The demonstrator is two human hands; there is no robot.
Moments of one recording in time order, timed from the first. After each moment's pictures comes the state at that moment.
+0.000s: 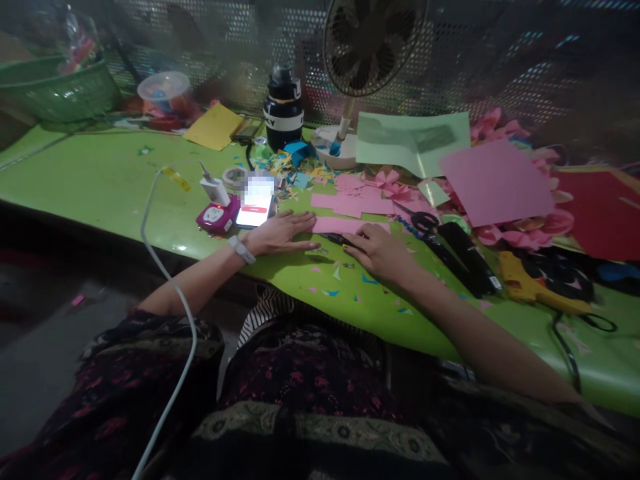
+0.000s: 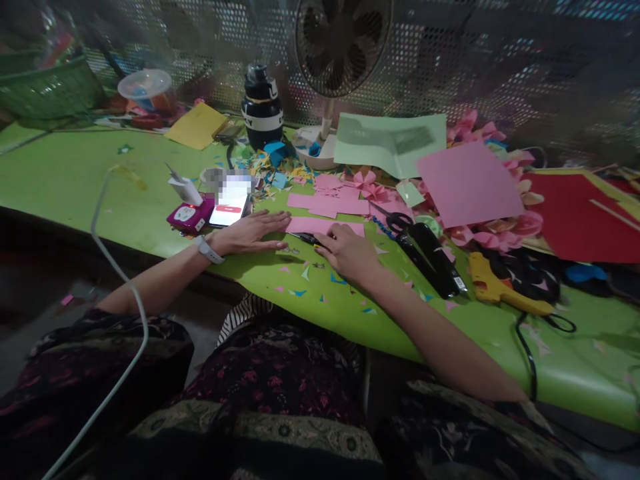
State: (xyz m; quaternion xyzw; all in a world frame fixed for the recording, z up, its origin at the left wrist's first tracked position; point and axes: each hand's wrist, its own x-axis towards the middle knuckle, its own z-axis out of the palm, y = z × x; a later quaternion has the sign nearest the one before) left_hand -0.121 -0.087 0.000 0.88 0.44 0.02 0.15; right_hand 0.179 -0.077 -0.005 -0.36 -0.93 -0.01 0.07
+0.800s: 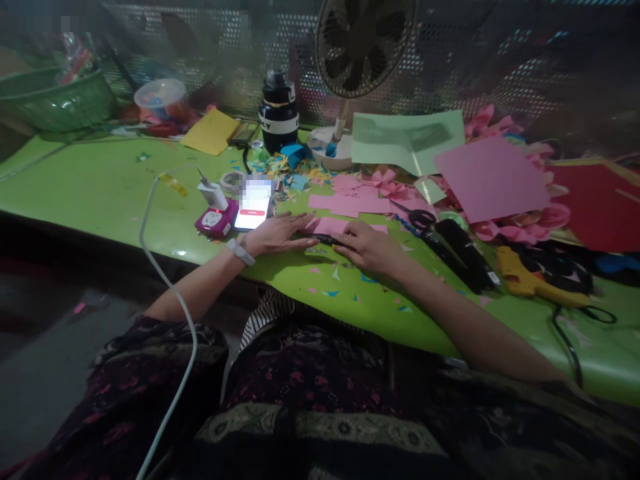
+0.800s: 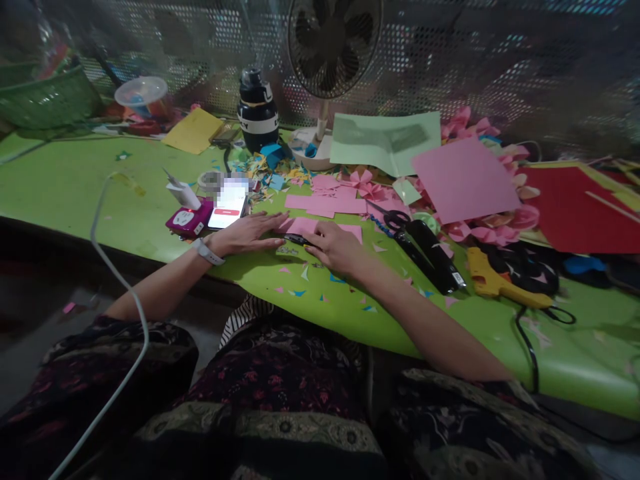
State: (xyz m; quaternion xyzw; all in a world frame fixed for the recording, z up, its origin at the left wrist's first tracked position) left_hand -0.120 -0.086 0.002 0.87 0.46 0.04 0.15; right_hand 0.156 -0.078 0.005 -0.30 -0.95 0.06 0.07
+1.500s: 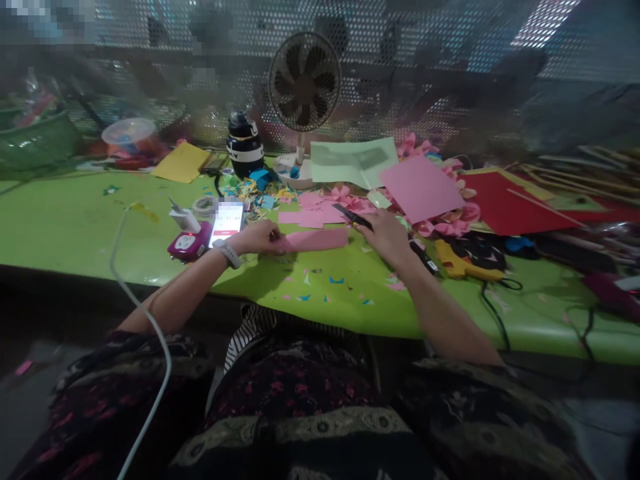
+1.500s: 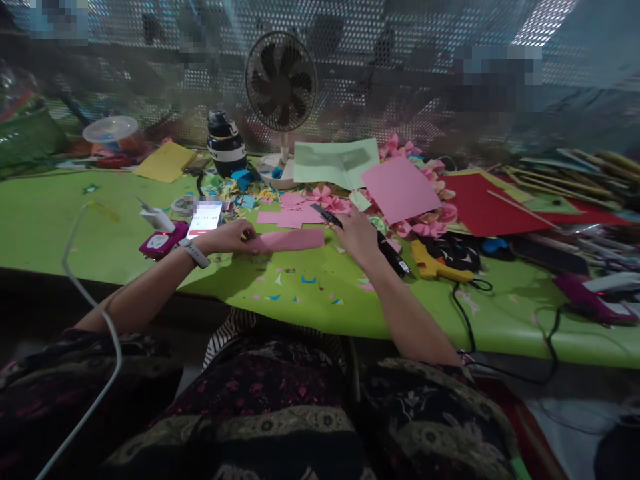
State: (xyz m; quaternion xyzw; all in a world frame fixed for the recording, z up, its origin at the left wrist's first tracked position) left_hand -0.113 -0.045 0.007 0.83 0.50 0.12 0.22; right_hand 0.236 -0.047 0.025 -0.60 -0.79 -0.03 0.13
